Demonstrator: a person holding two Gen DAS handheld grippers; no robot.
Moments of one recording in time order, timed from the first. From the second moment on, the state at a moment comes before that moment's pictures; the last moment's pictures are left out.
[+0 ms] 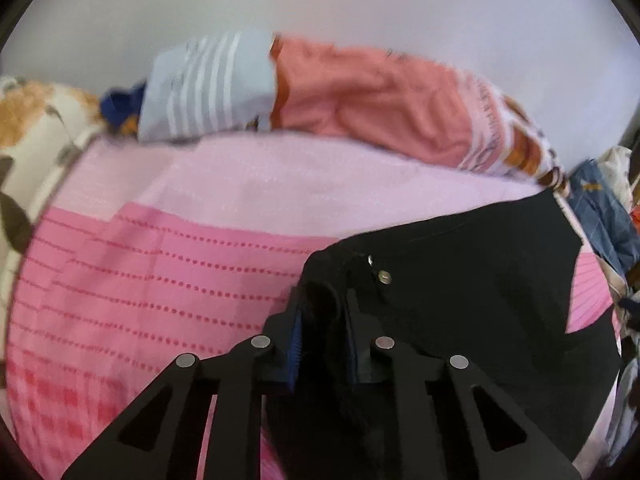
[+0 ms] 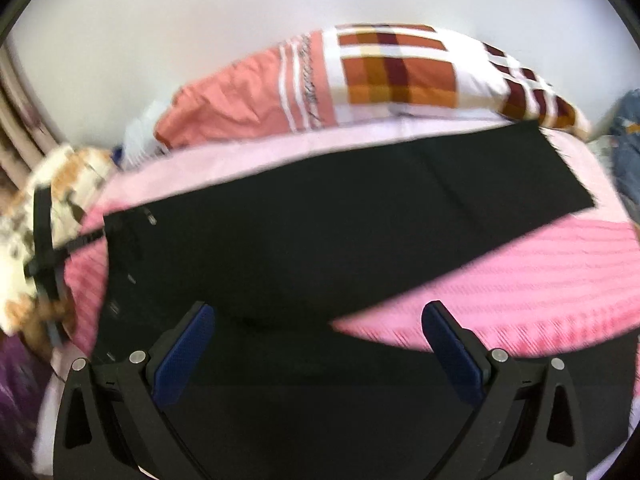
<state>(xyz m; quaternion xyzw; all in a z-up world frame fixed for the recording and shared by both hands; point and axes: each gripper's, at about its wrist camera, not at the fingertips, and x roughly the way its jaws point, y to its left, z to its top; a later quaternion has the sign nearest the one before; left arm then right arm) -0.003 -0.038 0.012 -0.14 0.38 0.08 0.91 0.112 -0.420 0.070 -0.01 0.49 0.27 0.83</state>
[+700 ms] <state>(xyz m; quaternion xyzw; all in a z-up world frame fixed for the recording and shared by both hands) -0.117 -0.168 0.052 -0.17 0.33 0.11 0.92 0.295 -0.328 -0.037 0.24 0.67 0.27 0.65</state>
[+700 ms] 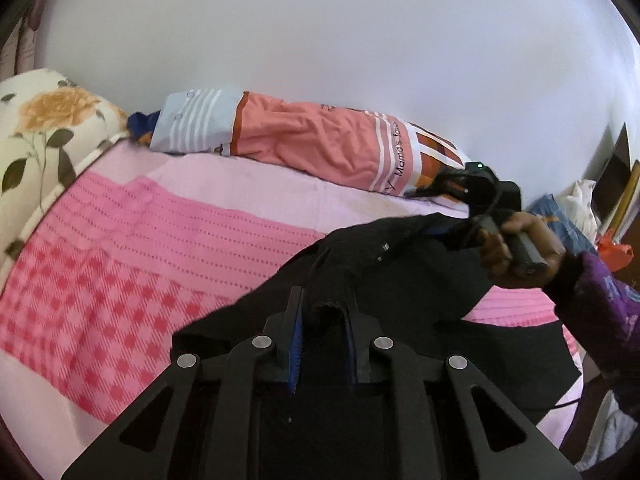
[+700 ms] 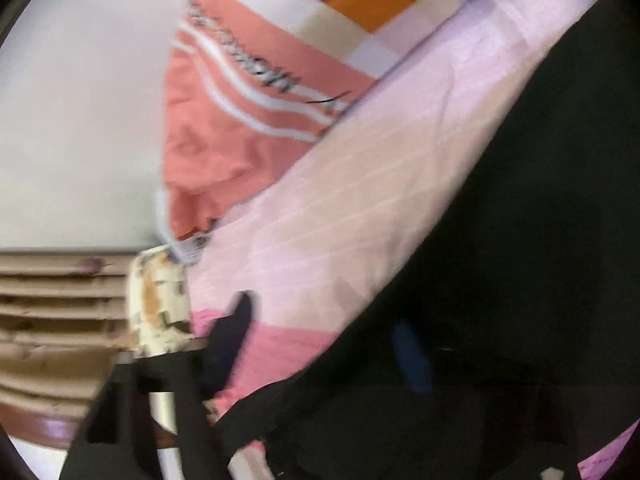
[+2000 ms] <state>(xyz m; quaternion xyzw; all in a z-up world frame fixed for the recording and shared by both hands) -0.226 -0.225 0.071 -0.14 0.38 0.32 0.85 0.045 -0.633 -0.055 0.48 0.52 0.24 0.66</state>
